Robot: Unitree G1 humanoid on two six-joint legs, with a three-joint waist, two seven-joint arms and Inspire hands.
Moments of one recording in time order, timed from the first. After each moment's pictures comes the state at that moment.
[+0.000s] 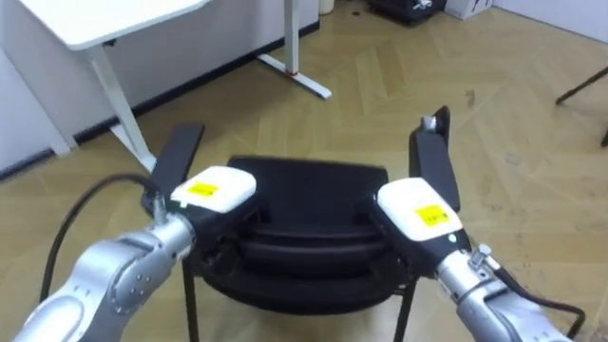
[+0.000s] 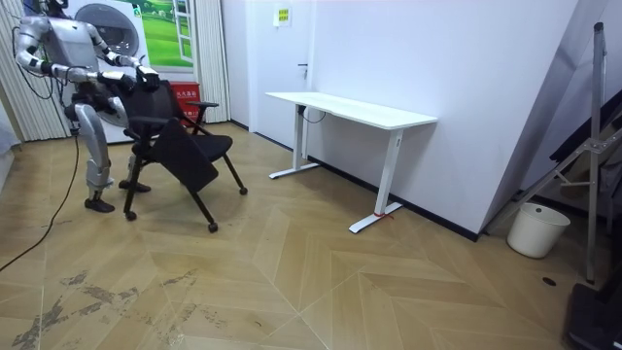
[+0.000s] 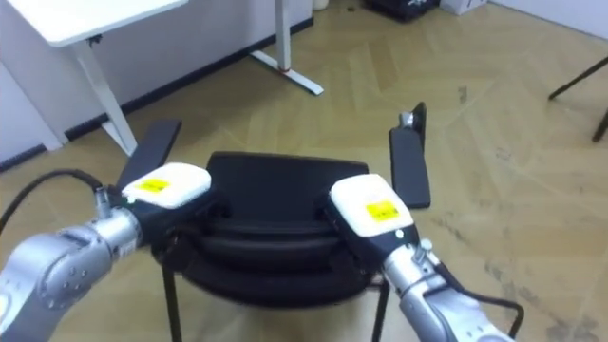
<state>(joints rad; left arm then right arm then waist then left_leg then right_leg) 0.02 0.63 -0.38 -0.19 0.75 0.04 -0.44 0.10 -0.58 0.45 0.00 -0.86 -0.12 -0.12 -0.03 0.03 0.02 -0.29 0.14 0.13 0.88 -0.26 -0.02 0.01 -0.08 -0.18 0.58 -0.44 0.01</state>
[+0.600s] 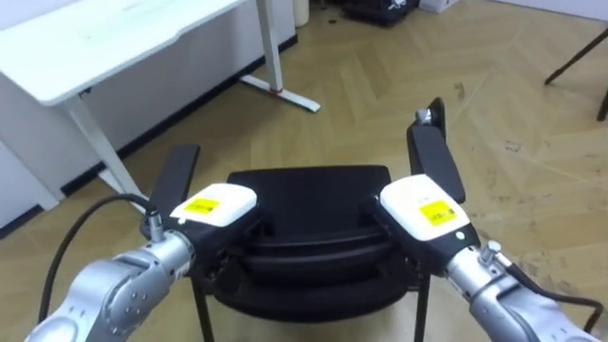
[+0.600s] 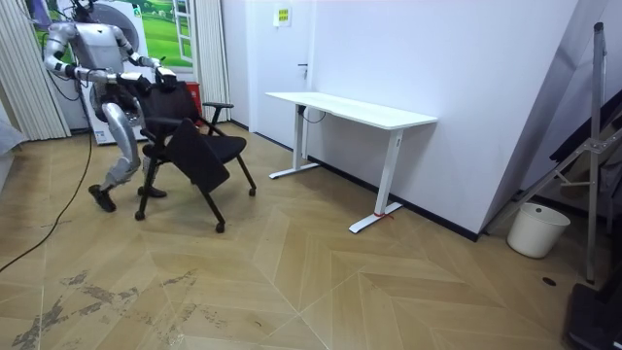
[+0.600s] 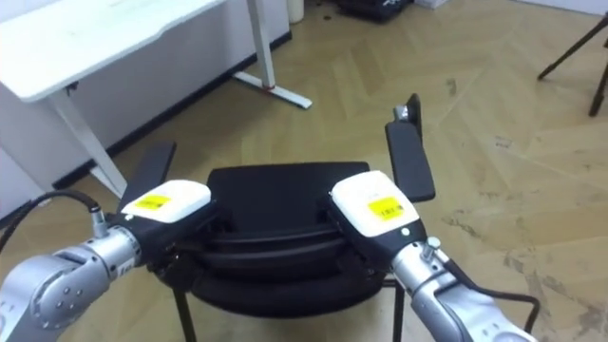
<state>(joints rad) 0.06 0.62 -0.35 -0.23 0.71 0.03 -0.44 0.09 -0.63 0.43 -0.04 -0.87 -0.14 -0.11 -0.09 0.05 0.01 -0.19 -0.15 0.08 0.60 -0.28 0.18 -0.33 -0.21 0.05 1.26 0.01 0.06</state>
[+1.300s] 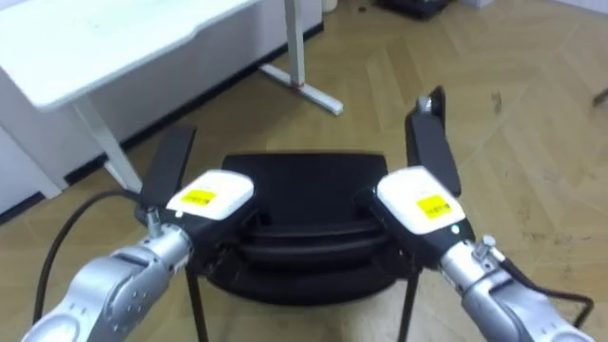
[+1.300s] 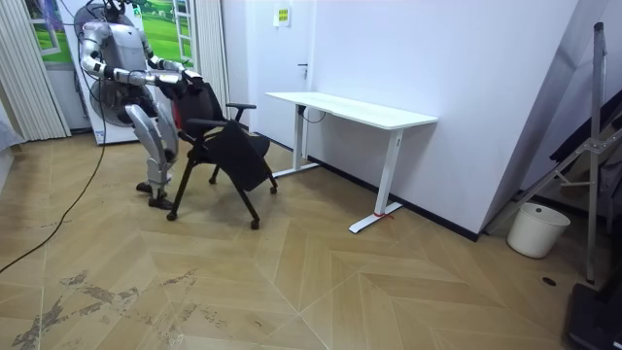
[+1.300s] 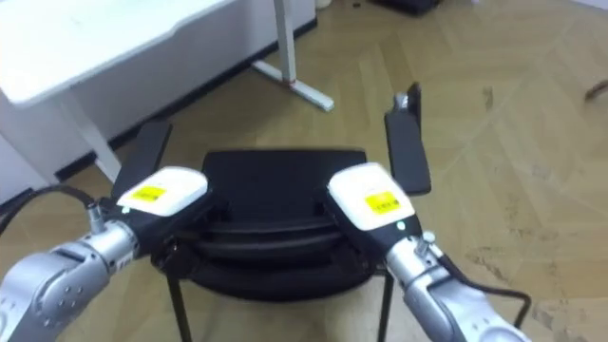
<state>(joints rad) 0.05 0.62 -0.36 -0.22 0.80 0.05 -0.36 0.07 -0.56 0.43 -0.02 -0.87 -0.12 -0.09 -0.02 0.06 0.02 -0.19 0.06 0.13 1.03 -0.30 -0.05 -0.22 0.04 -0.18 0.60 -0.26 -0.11</state>
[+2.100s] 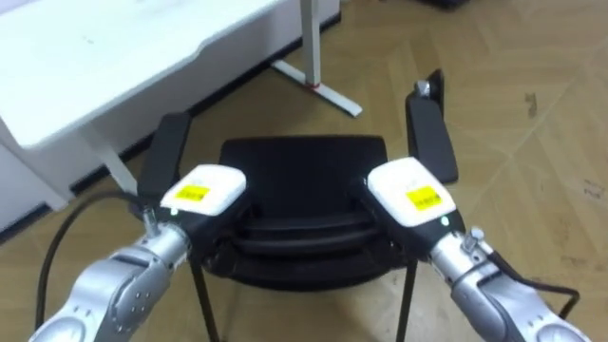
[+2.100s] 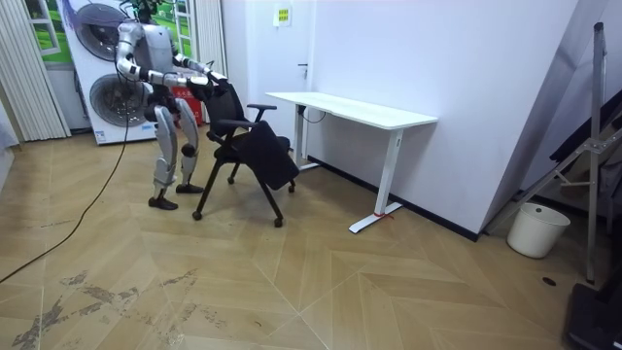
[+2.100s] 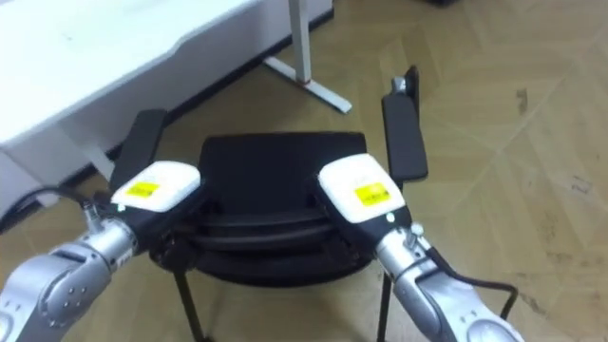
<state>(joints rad) 0.06 0.59 -0.35 -0.21 0.80 0.07 -0.29 0.04 -0.56 0.44 -0.06 -0.93 -0.08 -0.11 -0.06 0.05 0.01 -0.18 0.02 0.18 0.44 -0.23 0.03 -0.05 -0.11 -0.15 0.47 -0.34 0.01</state>
